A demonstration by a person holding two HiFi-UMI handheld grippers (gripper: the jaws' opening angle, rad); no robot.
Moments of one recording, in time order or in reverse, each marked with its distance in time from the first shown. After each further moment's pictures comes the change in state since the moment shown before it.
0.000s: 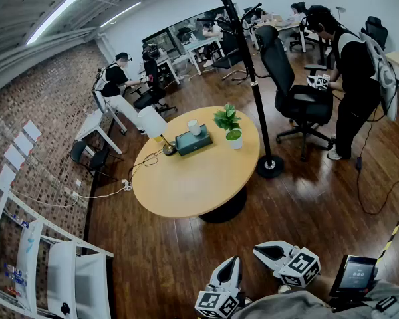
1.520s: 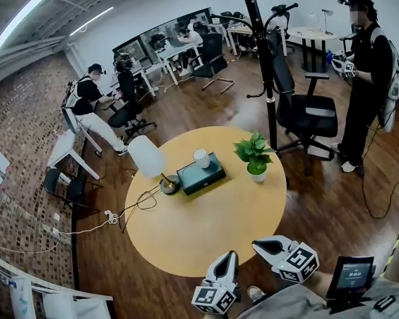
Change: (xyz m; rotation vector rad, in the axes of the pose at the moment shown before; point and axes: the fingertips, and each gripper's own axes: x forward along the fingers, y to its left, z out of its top) left arm 0.203 0.307 0.116 0.000 0.015 -0.177; right arm 0.306 -0.192 0.090 -0.022 0.000 -0.212
